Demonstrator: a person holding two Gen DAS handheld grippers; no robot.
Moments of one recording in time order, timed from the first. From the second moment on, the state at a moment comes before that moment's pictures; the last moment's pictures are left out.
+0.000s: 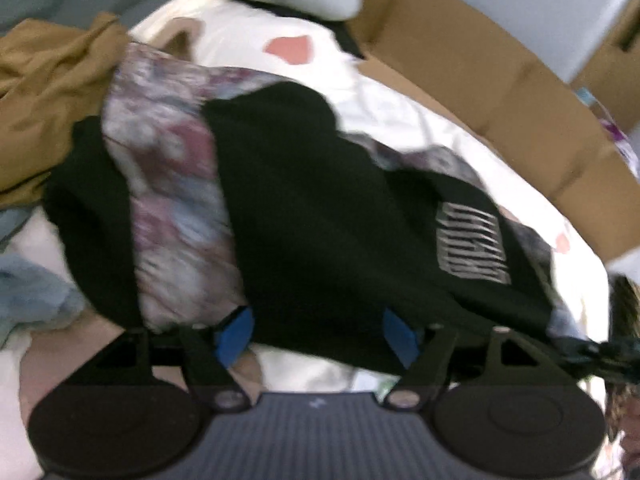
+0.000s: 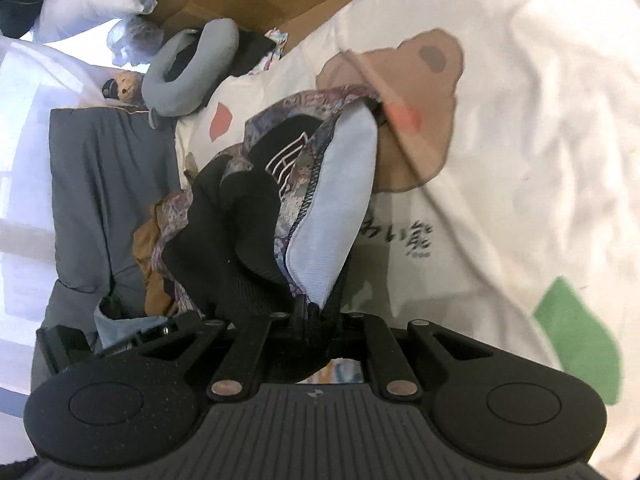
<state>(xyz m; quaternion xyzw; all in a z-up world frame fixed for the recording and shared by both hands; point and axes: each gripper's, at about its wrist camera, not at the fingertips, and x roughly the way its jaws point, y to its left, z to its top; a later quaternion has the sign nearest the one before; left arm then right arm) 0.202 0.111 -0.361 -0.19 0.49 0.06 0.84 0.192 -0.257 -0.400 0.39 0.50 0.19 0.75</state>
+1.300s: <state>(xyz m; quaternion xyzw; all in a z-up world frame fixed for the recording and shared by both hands) 0.248 0.157 -0.353 -0.22 0.53 0.07 0.82 0.086 -0.395 -0.371 0.37 0.46 0.08 0.80</state>
